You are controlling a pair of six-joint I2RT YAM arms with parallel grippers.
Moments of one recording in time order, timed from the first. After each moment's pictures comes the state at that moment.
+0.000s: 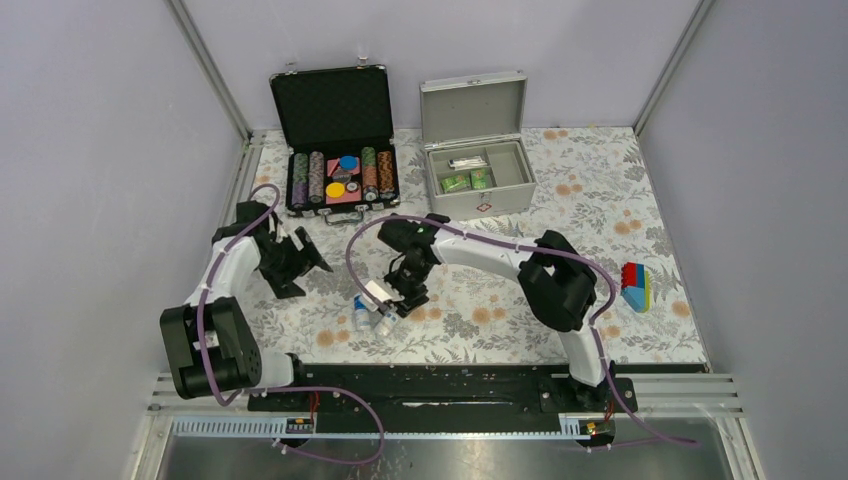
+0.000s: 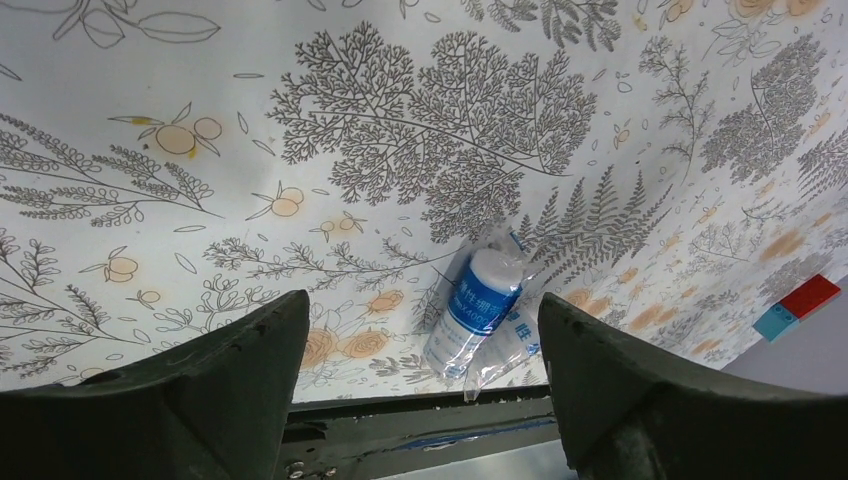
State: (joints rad) left arm 0.20 1.35 0.88 -0.84 0.35 -0.45; right arm 0.98 2.05 1.60 -0.94 -0.67 -1.42
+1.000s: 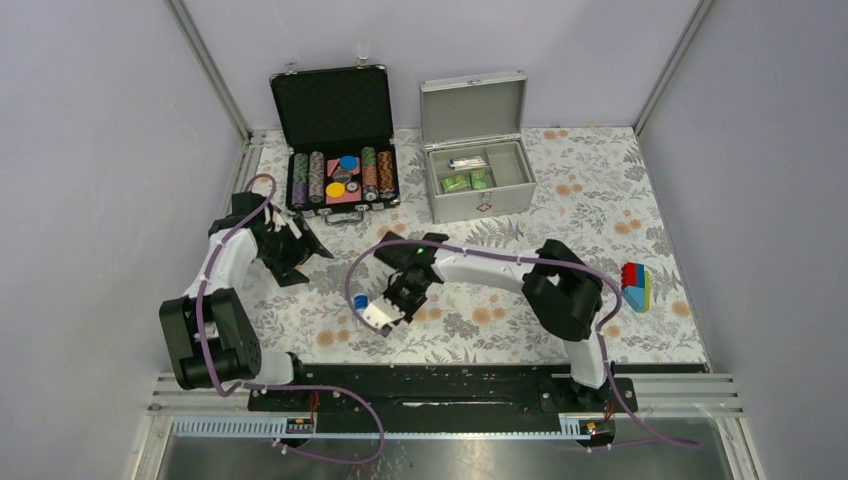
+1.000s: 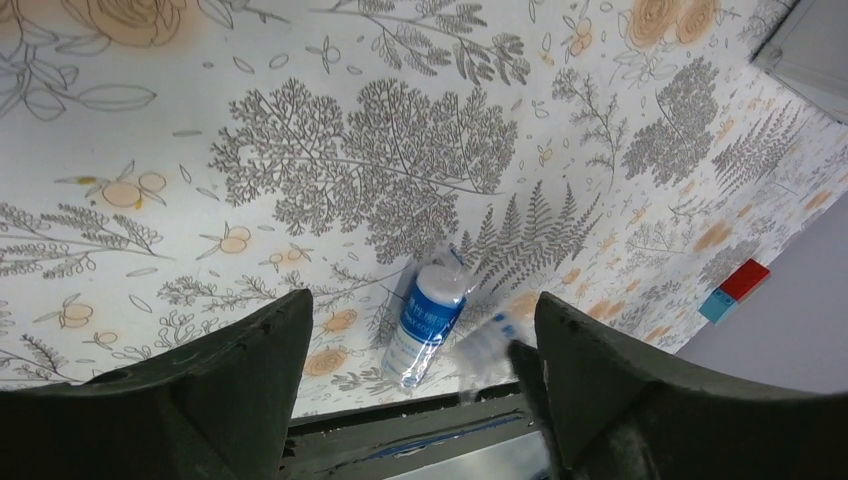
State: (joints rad) left arm 0.22 1.37 0.92 -0.81 0.44 -0.46; right arm 1.07 2.02 1.48 -0.77 -0.49 -1.44
